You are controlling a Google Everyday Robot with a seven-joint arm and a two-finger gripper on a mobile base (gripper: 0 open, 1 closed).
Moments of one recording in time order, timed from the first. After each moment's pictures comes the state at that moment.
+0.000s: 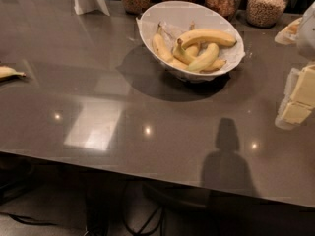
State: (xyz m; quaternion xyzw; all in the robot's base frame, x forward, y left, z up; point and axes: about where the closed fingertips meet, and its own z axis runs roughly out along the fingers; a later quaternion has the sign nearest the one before) arm 0.438 -0.217 0.976 -0.60 0.78 -0.03 0.16
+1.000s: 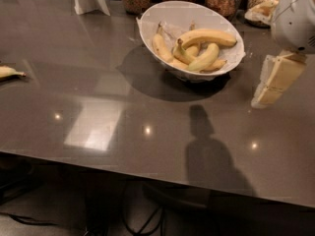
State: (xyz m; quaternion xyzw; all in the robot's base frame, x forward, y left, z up) arm 0.485 -0.180 0.987 -0.68 0.69 -0.06 0.26
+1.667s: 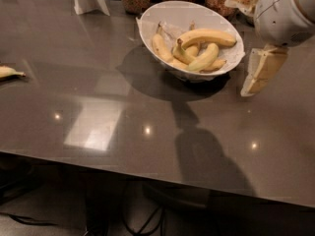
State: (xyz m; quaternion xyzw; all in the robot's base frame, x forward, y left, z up) arm 0.516 -0.156 0.992 -0.73 0.60 -0.09 0.30
